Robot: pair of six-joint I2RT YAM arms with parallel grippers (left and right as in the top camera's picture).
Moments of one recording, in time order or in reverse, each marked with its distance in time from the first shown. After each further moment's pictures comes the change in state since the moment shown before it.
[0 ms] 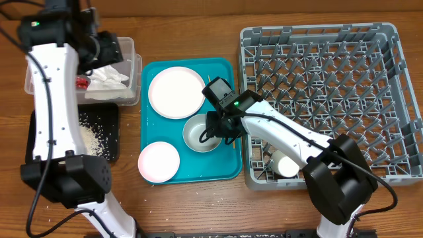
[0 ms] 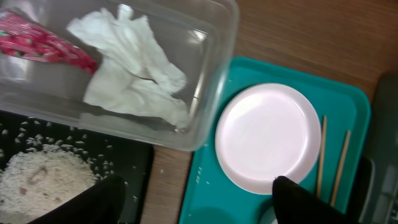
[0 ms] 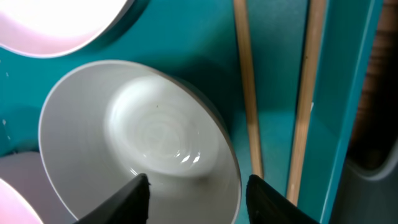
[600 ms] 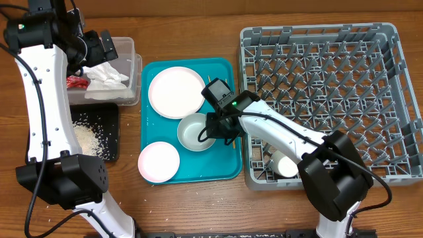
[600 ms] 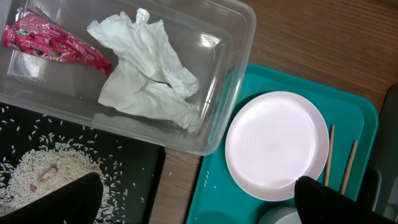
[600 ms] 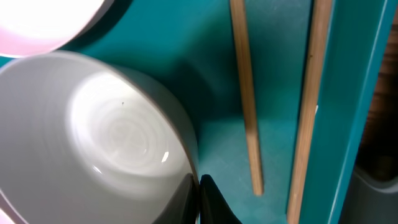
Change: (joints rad) left arm 0.027 0.000 0.000 0.004 -0.004 -0.008; right arm 0.000 0.029 0.000 0.007 -0.003 0.002
